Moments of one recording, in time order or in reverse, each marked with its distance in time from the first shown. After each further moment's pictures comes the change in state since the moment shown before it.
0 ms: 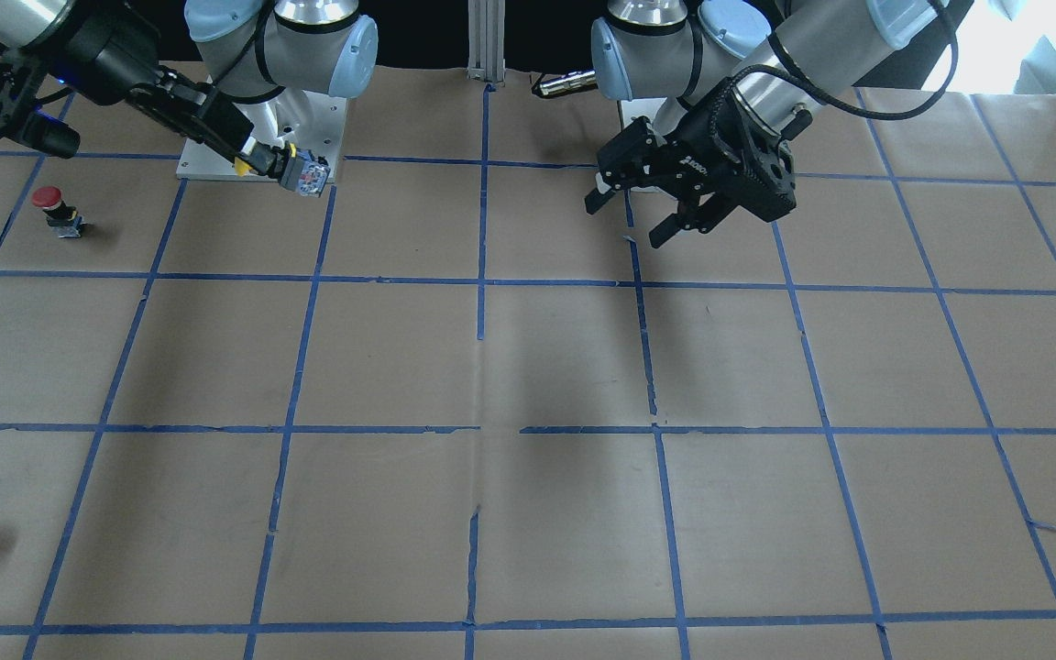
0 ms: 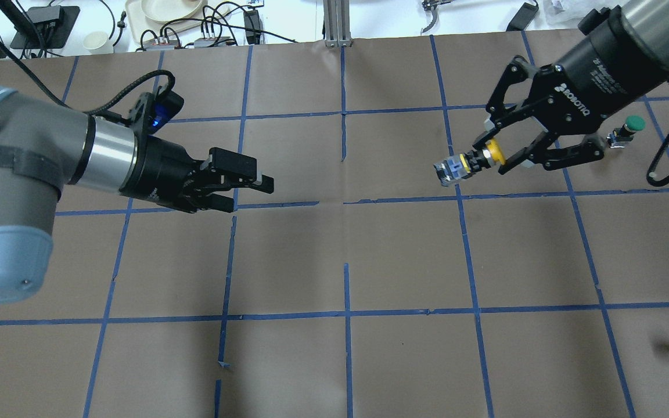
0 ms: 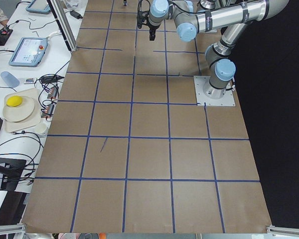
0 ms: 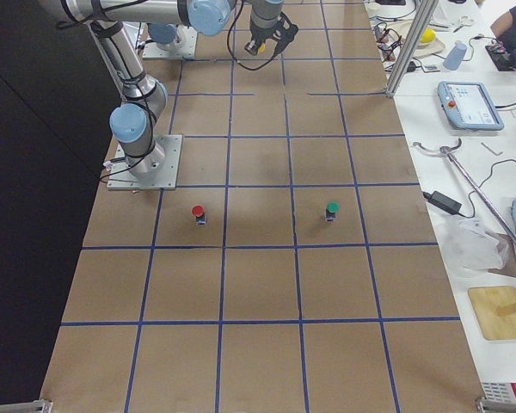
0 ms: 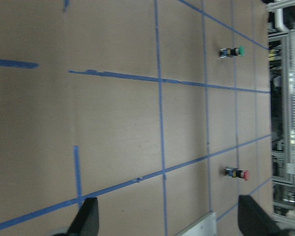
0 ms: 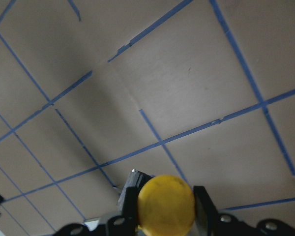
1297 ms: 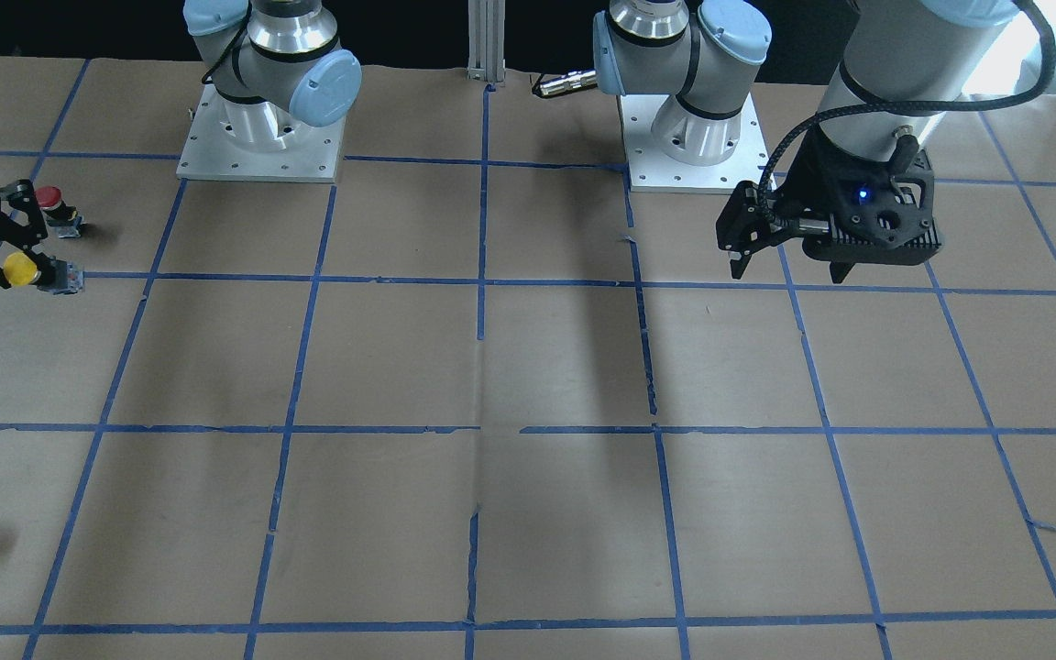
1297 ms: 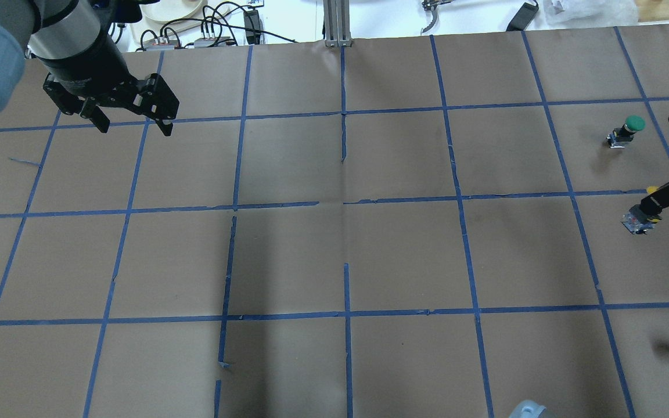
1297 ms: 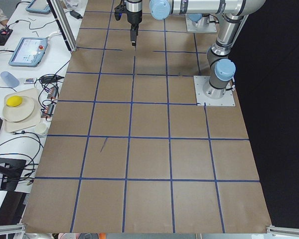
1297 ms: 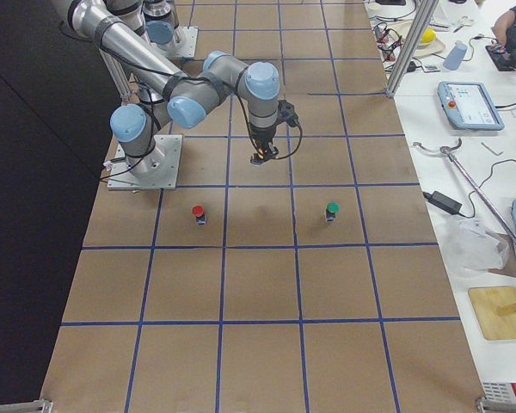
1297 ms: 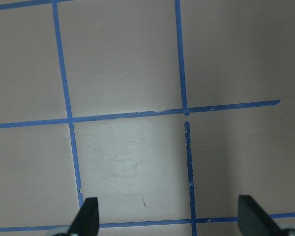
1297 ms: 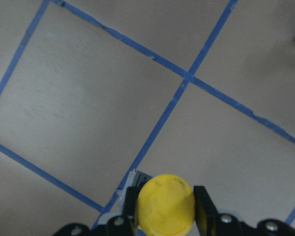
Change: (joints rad) left arm -0.074 -0.226 0.395 -0.200 0.536 0.032; right arm -0.410 0.084 0.329 -0.641 -0.306 -1.411
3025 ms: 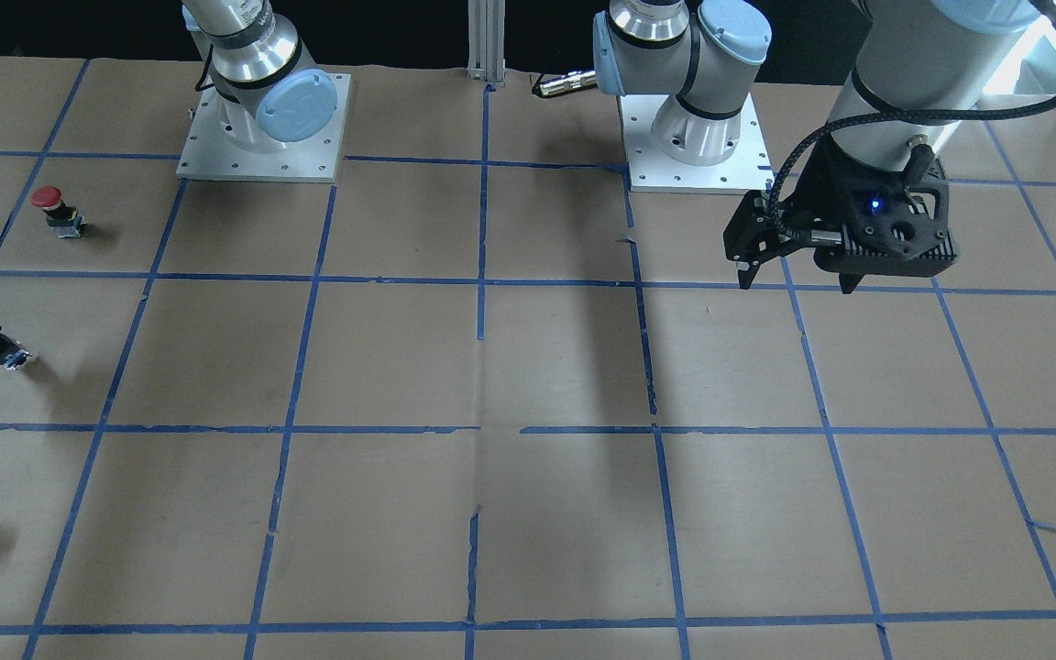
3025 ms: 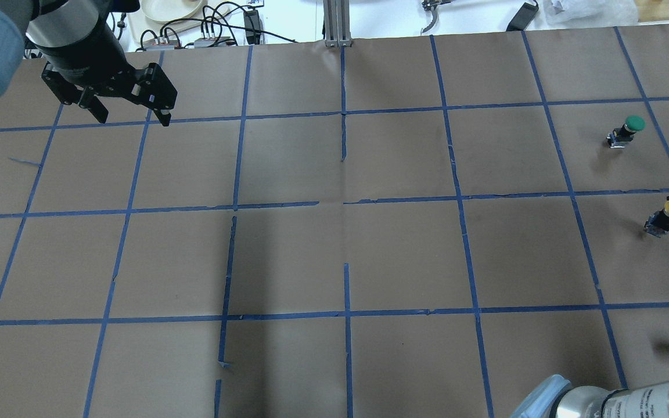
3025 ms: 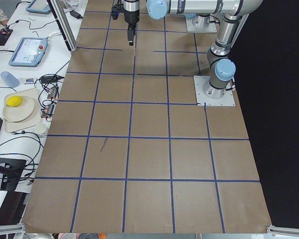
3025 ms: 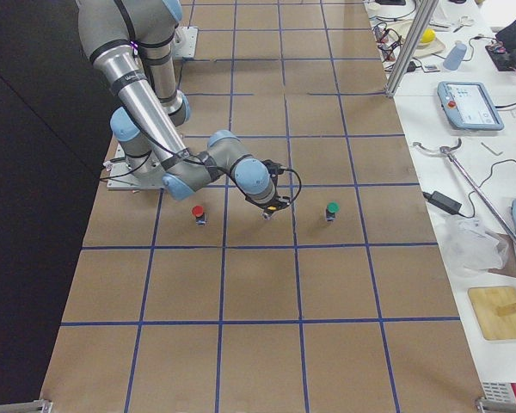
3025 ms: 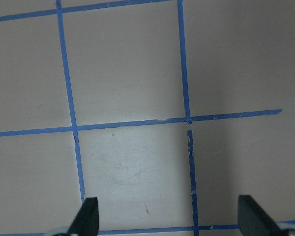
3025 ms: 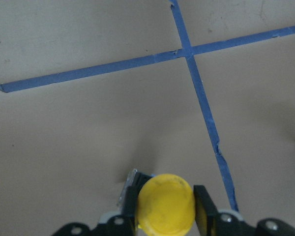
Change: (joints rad) left arm 0.003 -0.022 0.034 -0.002 0.002 0.001; right arm -0.245 0.256 0.043 -0.228 0.236 -0.997
